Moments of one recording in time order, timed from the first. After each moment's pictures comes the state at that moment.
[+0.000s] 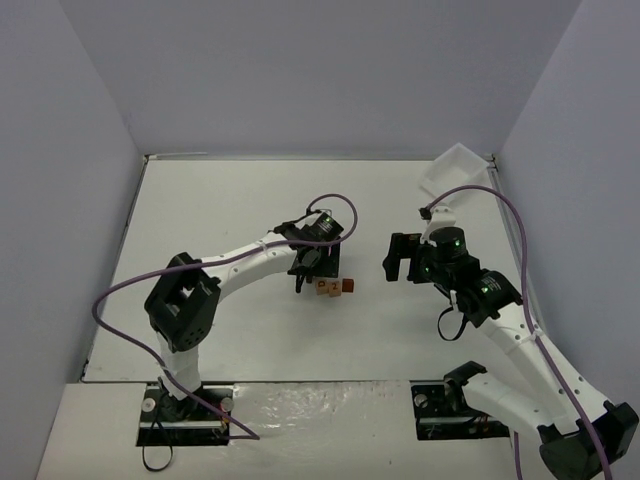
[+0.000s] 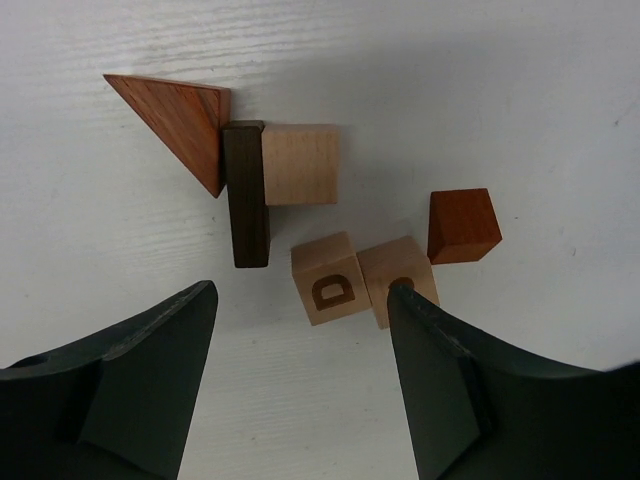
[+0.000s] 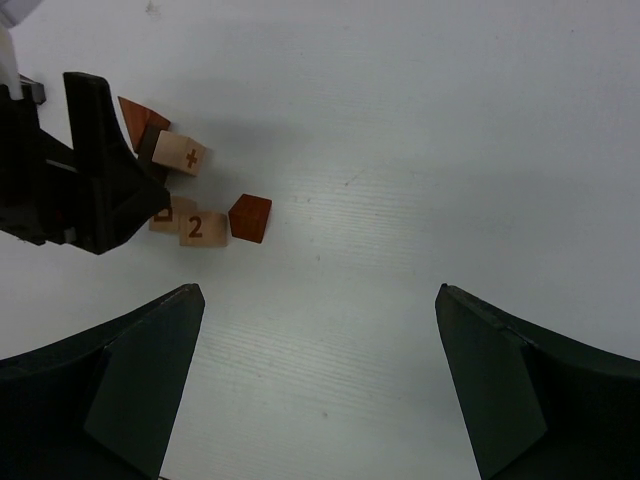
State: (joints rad) left arm -0.79 1.82 1.41 -0.67 -0.21 -0.64; right arm 0.47 0.90 0.83 -0.56 0.10 0.33
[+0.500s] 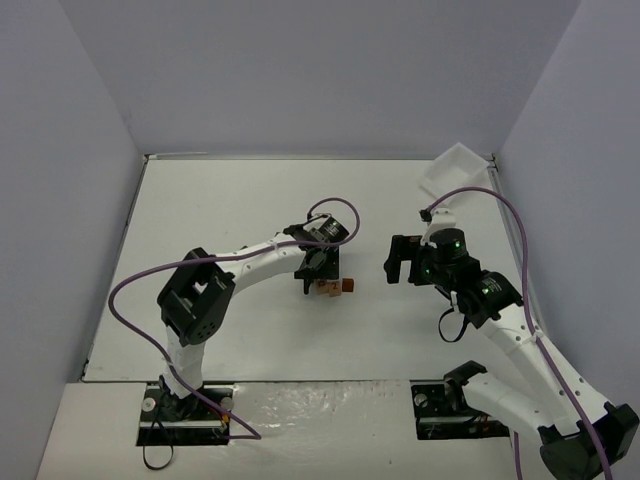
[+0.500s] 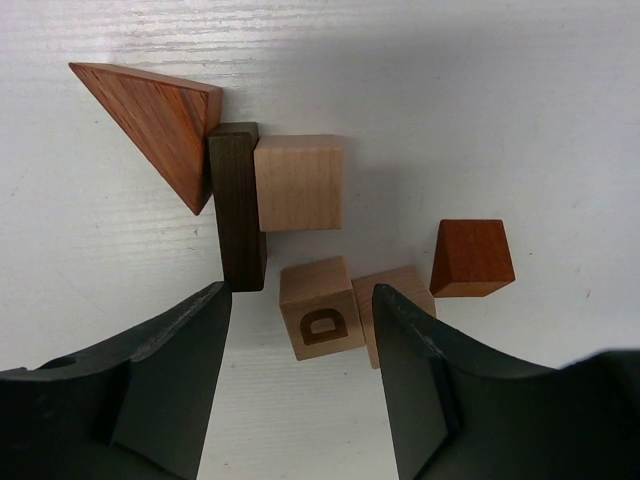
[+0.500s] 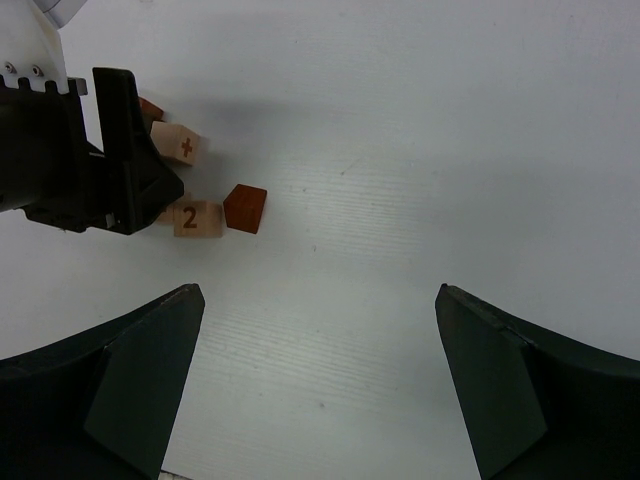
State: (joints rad) left arm -0.81 1.92 1.44 -0.67 -0.24 -0.75; right arm 0.47 0.89 0.83 -0.58 0.10 0.33
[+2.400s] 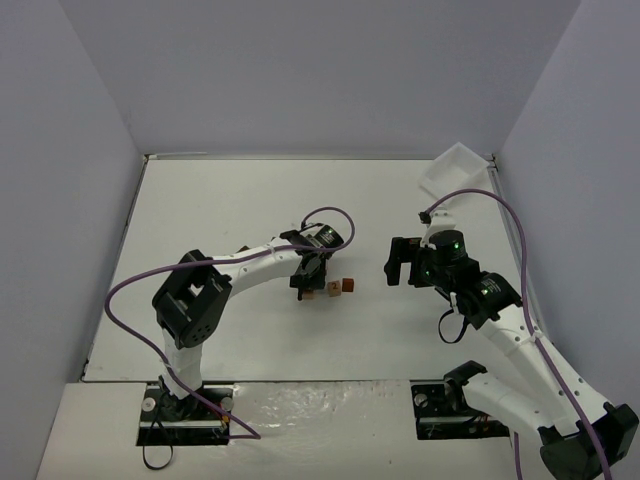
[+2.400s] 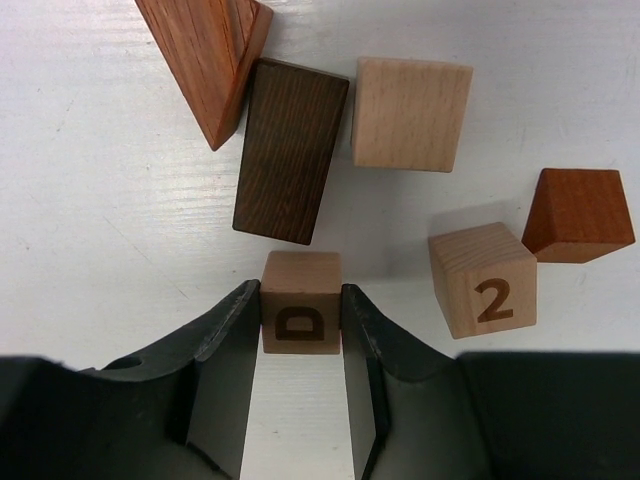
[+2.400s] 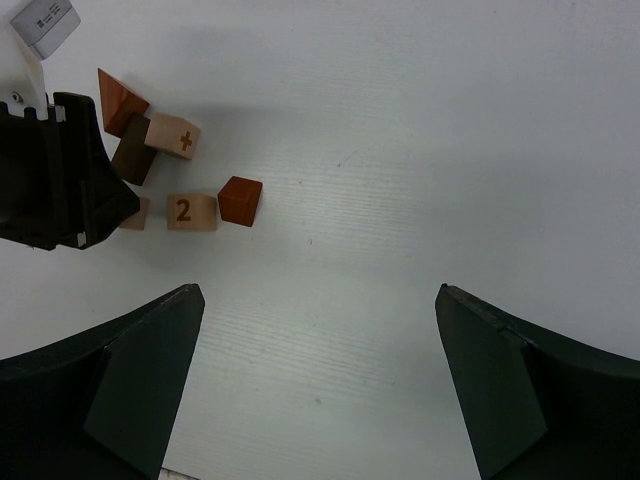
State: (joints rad) left arm -0.82 1.89 1.37 -0.73 -0.25 -0.74; right arm 0.47 0.88 0.81 -0.58 0.10 0.33
